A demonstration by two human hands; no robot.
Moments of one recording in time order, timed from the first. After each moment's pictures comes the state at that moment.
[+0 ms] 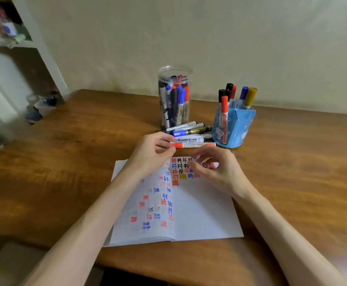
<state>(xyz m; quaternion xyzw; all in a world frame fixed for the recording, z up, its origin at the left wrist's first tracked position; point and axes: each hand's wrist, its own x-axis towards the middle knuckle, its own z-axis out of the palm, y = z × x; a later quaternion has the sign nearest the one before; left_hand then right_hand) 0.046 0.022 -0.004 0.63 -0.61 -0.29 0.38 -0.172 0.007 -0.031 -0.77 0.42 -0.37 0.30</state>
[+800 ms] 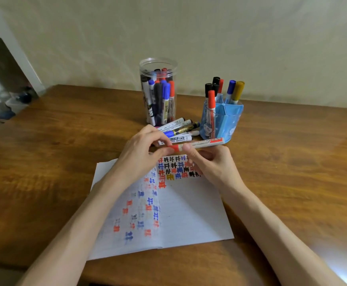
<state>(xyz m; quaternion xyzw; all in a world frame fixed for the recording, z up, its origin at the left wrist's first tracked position) 0.038 0.008 -0.011 0.58 -0.73 -0.15 0.33 -0.171 0.014 -0.022 -0.63 0.45 -0.45 0.45</state>
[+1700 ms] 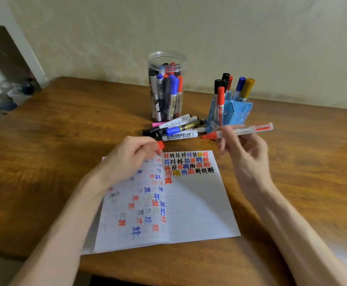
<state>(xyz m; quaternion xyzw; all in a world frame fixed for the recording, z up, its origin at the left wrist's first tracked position) 0.076 0.035 -0.009 0.53 -0.71 -0.33 0.33 -0.190 0.023 -0.010 -0.58 0.41 -0.56 0.43</state>
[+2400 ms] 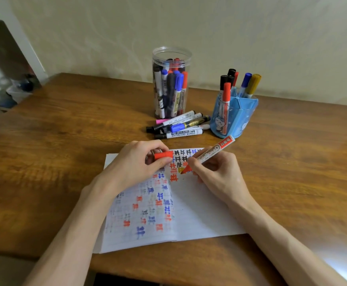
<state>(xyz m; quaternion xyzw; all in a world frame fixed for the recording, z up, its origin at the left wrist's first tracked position) 0.075 0.038 -0.024 0.59 -0.73 -0.23 0.25 -0.151 0.043 -0.030 -0.64 0.50 -0.42 0.41</state>
